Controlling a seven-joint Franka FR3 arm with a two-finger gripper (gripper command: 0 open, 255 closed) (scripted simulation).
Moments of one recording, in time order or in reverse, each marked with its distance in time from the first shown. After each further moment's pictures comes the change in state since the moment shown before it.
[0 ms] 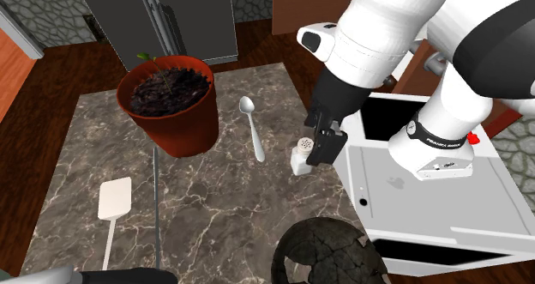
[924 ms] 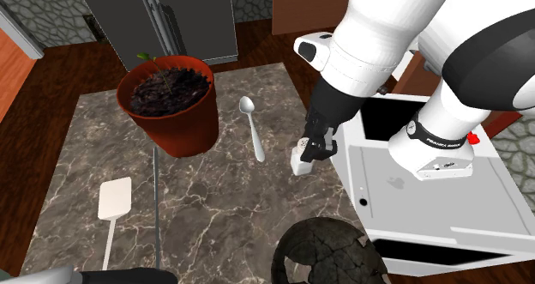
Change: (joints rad) arm 0.000 0.046 0.010 -0.010 0.007 0.057 -0.001
